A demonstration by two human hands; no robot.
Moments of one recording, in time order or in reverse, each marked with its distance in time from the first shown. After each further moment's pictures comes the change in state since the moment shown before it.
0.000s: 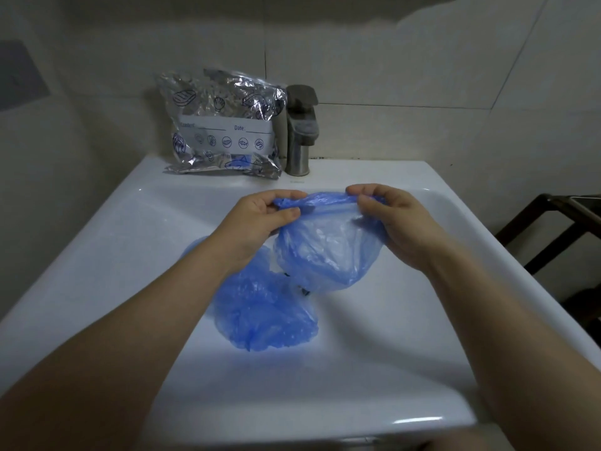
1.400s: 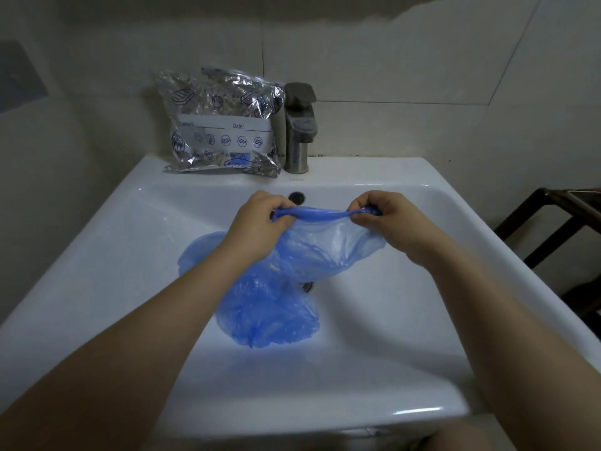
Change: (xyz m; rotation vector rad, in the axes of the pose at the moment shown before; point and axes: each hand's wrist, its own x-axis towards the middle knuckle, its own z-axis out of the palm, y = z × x) left_hand 0.005 -0.013 -0.003 0.784 0.126 0.140; right_hand 0.001 0.005 -0.006 -0.573 0.015 -0.050
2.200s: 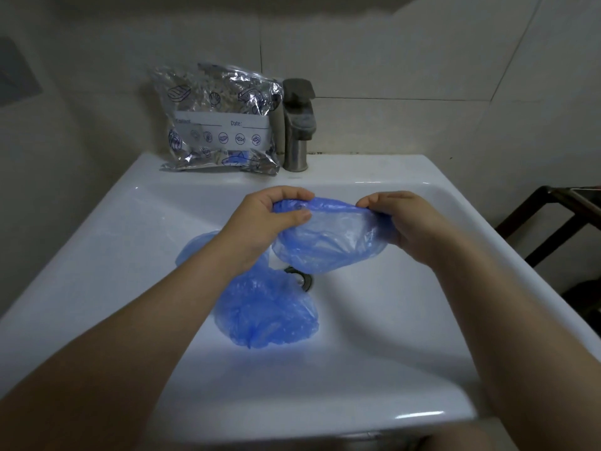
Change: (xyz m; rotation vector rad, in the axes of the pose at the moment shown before) left_hand -0.010 0.021 -0.003 -0.684 -0.108 -0.127; right_hand 0.001 -0.004 -0.006 0.426 -0.001 0.248
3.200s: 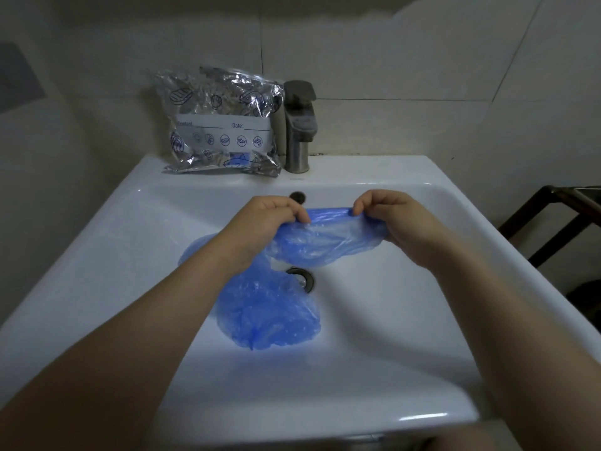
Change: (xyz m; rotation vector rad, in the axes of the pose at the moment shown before) left_hand 0.001 0.006 -0.005 0.164 -0.040 -0.080; right_hand 0.001 0.004 0.005 -0.098 -0.057 -0.117
